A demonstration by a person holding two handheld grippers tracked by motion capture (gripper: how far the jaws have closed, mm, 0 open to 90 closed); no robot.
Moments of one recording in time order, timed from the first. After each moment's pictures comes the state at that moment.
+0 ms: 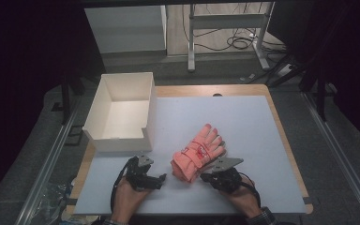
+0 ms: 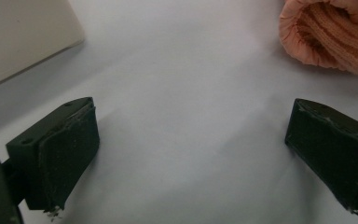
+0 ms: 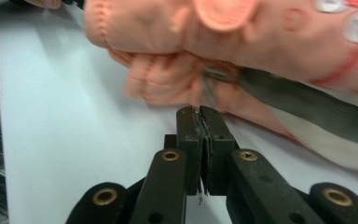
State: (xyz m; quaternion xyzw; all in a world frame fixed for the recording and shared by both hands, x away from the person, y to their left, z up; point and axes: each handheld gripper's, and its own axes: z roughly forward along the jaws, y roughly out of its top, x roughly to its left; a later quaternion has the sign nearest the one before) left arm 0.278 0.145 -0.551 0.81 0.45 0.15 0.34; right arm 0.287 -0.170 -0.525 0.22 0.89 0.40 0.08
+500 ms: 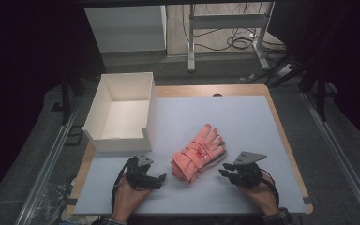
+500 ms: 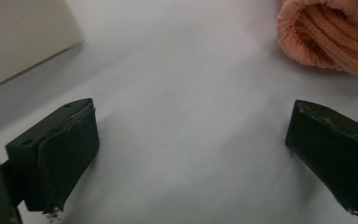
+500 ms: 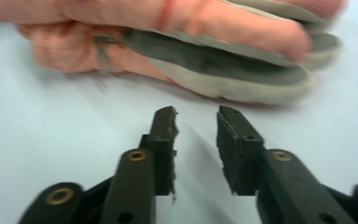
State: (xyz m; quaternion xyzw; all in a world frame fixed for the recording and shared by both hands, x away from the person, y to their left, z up) left arm 0.280 0.147 -0.549 0.82 0.44 0.14 0.34; right arm 0.302 -0.228 -0.519 0.29 0.86 0.39 0.13
